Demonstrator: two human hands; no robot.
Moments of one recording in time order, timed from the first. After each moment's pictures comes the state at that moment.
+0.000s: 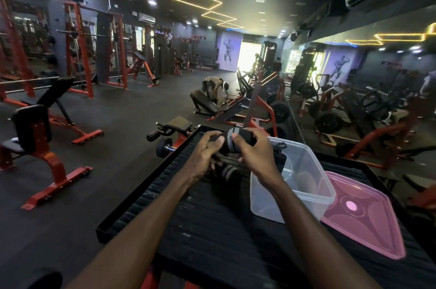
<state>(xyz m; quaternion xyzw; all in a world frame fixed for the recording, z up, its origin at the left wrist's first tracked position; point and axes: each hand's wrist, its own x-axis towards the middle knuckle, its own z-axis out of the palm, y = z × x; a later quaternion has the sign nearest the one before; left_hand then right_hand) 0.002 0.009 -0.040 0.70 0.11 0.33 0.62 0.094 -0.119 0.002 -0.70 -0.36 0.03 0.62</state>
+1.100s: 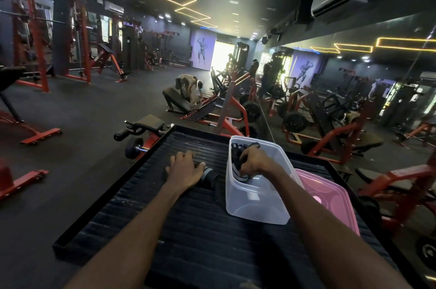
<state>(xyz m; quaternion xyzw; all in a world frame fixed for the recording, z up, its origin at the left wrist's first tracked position) 0.046 0.011 -0.085 0.86 0.36 0.21 0.29 0.174 -0.145 0.001 -0.93 -0.32 0.09 0.15</state>
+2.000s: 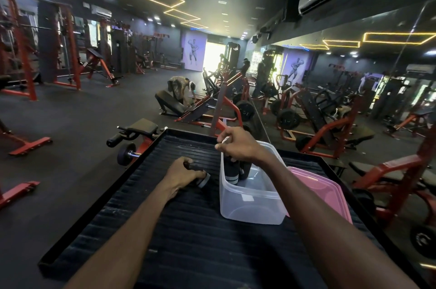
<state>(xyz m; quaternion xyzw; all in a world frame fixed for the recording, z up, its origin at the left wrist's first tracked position) 0.052 0.014 -0.080 0.75 0.32 0.21 0.53 0.145 -0.140 0.046 -0.84 -0.44 0.05 0.32</state>
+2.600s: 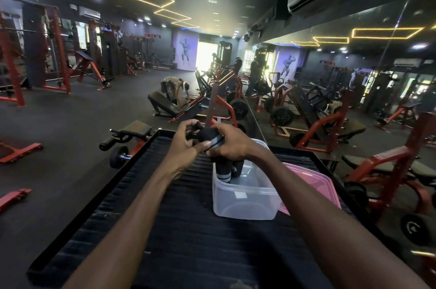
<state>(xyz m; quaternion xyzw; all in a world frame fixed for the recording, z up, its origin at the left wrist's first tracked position) 0.048 -0.028 -0.002 0.67 0.10 0.37 0.64 0.155 -0.147 0.047 -0.81 -0.51 0.04 0.28</state>
